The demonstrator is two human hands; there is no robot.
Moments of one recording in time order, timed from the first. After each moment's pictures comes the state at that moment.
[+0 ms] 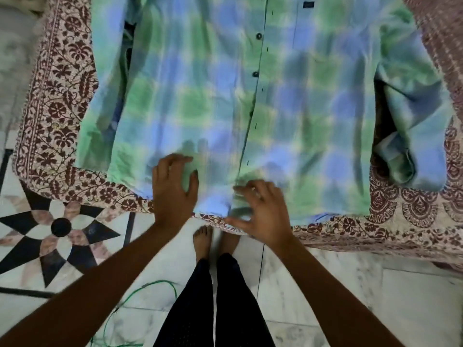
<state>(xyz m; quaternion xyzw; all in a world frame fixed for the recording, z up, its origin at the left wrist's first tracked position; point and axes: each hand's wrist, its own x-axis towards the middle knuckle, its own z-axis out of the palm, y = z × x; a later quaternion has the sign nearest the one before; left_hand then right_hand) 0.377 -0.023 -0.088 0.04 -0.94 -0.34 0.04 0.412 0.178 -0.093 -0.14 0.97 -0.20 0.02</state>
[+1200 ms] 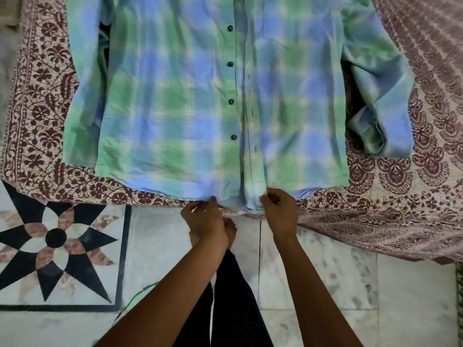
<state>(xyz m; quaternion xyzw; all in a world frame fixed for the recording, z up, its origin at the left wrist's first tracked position) 0.441 0.079 -0.062 0.61 -0.47 -0.63 -0.07 0.454 0.193 -0.063 0.42 0.76 -0.49 0.11</state>
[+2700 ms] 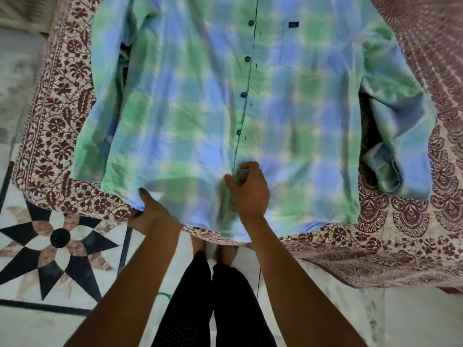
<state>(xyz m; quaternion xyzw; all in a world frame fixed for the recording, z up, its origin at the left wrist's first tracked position) 0.371 -0.019 -0.108 0.70 -0.49 -0.51 0.09 0.356 0.148 -0.091 0.25 0.87 -0.40 0.11</state>
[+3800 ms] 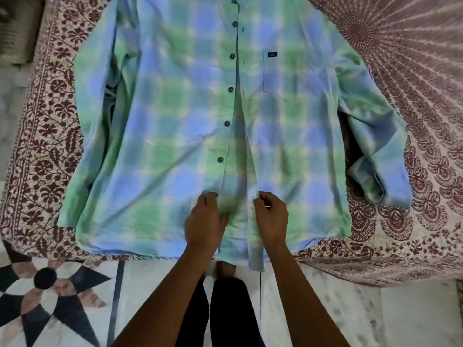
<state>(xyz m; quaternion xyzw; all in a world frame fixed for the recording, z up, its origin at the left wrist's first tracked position) 0.349 0.047 -0.071 0.01 -0.95 -0.22 -0.23 0.358 0.176 -0.062 0.37 0.78 -0.50 0.05</state>
